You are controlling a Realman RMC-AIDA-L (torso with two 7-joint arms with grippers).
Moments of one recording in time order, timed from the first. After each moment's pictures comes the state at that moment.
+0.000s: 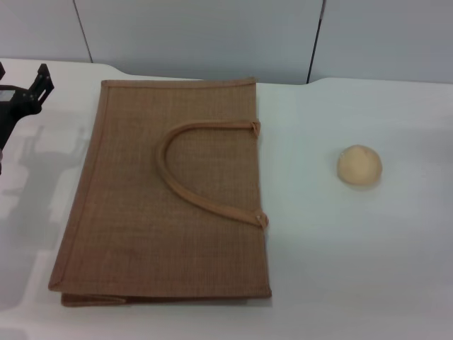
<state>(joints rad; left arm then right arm) -0.50 -2.04 1.14 0.17 -2.90 -0.97 2.84 0.64 2.02 -2.17 -0.21 -1.67 0.68 2.73</state>
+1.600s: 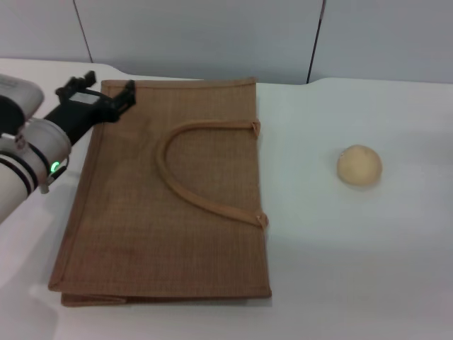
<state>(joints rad) -0.62 -2.02 1.40 0.15 -2.84 -0.83 2.65 0.62 2.02 -2.18 -0.21 -1.68 0.73 2.80</state>
